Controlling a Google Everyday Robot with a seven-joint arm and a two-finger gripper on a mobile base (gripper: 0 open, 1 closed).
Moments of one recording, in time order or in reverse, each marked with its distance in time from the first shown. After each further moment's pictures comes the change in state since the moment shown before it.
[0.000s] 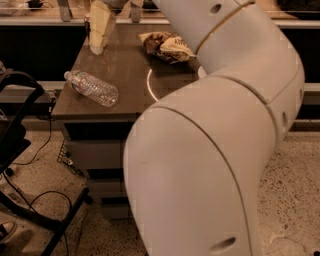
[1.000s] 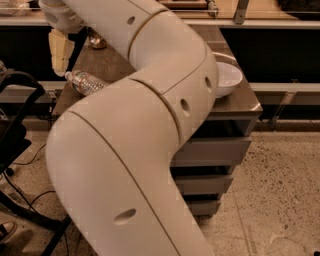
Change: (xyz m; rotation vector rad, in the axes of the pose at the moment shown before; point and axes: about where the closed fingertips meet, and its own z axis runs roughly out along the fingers) arm -0.077 0.064 0.066 -0.029 0.104 -0.041
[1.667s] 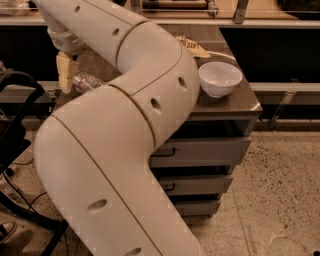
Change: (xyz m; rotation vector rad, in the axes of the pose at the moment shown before) arm 0.005 0.013 0.063 -0.048 0.134 0.067
